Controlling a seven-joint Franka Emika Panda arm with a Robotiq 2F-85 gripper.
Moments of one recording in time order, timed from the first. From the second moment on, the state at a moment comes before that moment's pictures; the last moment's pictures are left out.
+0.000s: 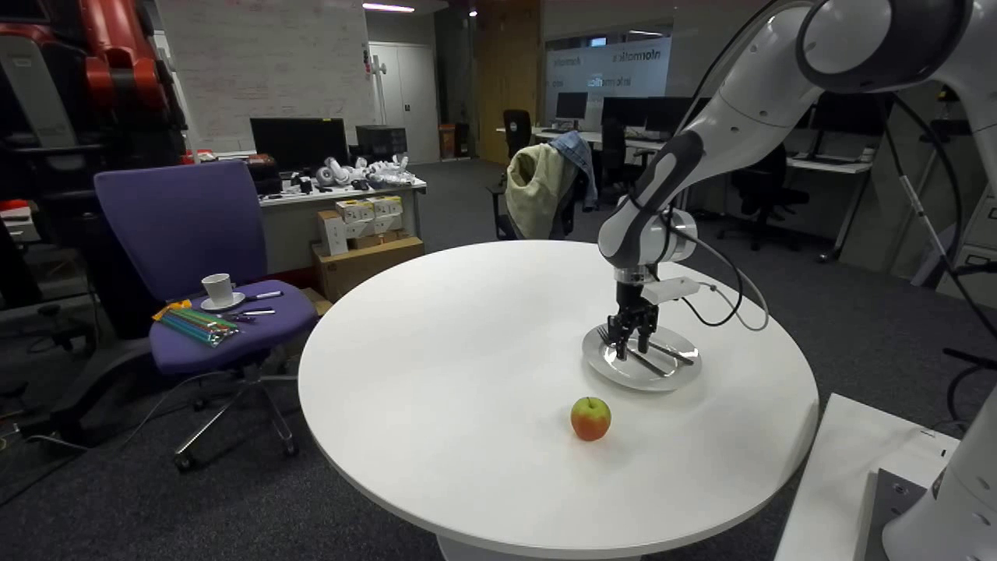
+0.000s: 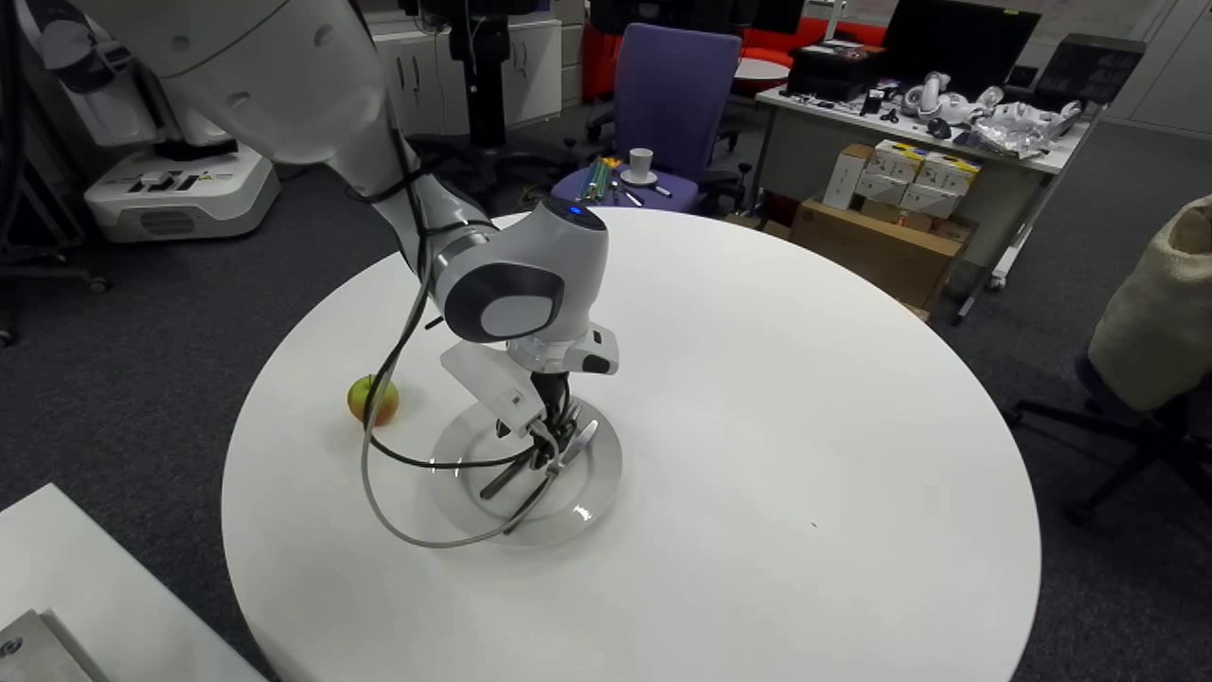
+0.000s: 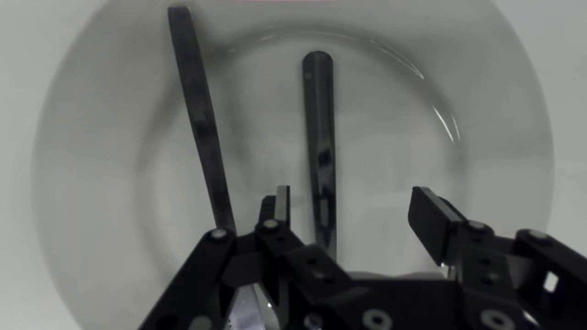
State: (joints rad) arm -0.24 0.54 -0.09 -2.09 0.18 2.43 -0.26
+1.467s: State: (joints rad) arm -0.26 0.54 -0.09 -2.09 0.18 2.43 -0.26
